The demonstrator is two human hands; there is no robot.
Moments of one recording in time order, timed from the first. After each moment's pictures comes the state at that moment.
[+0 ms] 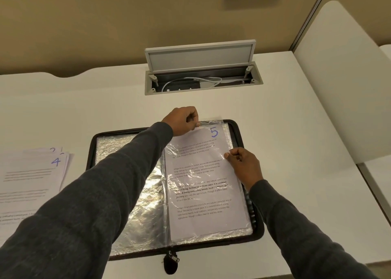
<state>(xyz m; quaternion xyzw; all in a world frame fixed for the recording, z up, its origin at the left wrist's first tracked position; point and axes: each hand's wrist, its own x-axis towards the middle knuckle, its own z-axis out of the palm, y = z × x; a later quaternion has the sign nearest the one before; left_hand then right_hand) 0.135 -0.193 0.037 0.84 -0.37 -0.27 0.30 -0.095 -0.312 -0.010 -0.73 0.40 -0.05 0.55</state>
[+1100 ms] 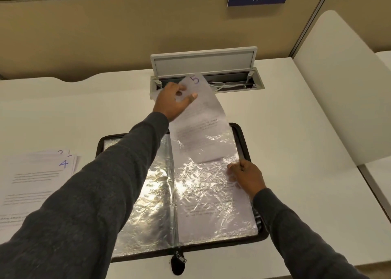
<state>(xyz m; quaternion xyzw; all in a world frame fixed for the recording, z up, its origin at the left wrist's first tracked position) 0.169 -0.180 0.072 0.85 -0.29 -0.11 0.43 -0.112 -0.292 -0.007 -0.70 0.43 0.00 0.58</state>
